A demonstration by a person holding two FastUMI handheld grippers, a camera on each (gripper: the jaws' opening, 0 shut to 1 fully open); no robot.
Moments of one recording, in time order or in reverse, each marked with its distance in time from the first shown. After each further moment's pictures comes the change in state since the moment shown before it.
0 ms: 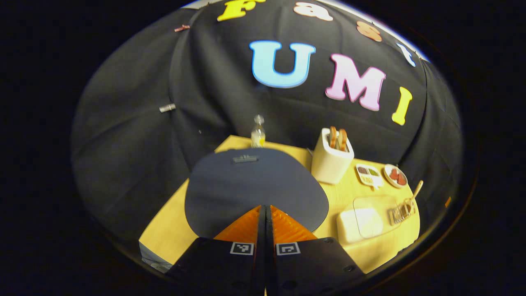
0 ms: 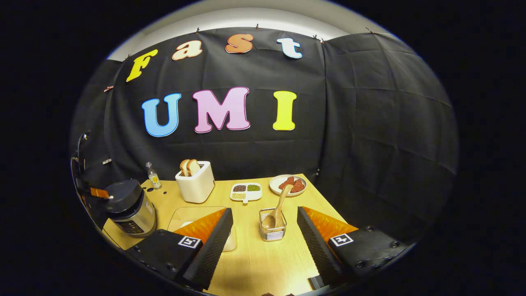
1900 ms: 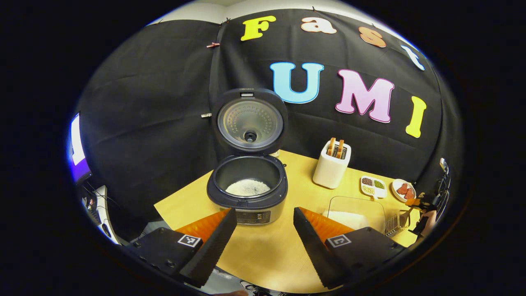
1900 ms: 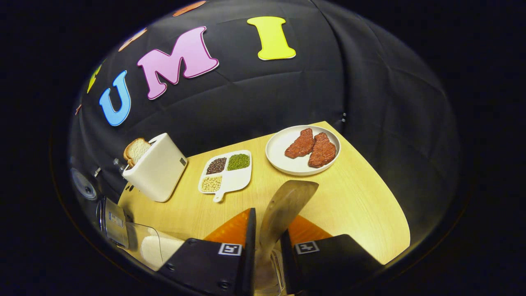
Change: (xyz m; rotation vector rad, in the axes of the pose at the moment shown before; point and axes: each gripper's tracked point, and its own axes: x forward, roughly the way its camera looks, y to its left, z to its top) left arm -0.107 -0.104 -0.073 -0.101 0.005 0.227; right arm 0.292 -0.051 -0.132 0.182 0.406 0.065
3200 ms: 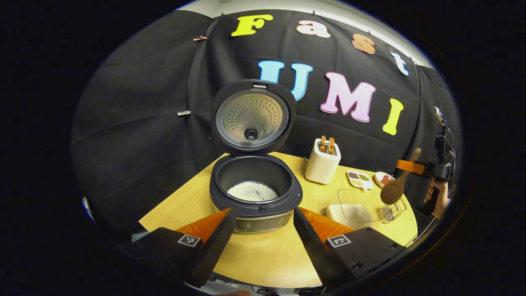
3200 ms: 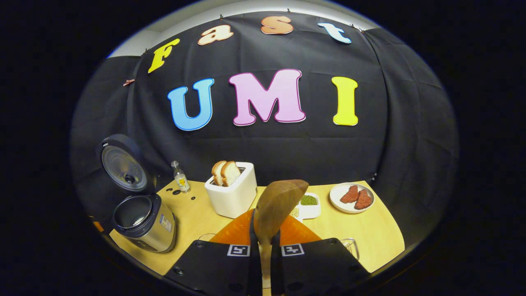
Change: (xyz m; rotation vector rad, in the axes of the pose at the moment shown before) left arm 0.042 0.088 -0.008 0.057 -0.026 -0.270; right arm -0.151 0.232 0.017 -0.277 -0.306 0.210
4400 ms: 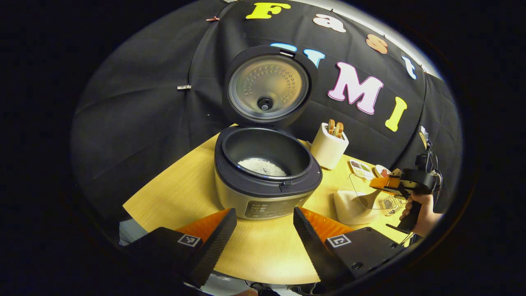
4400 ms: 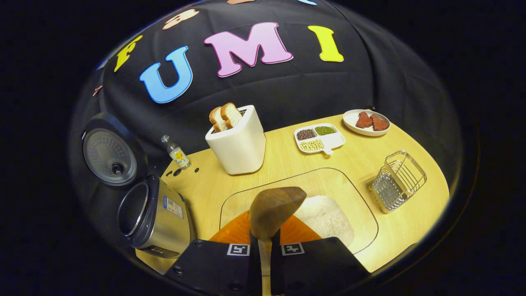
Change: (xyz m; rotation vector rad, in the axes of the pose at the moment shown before) left arm 0.033 0.031 -0.047 -0.090 0.097 -0.053; right arm 0.023 0.076 -0.131 0.338 0.280 -0.091
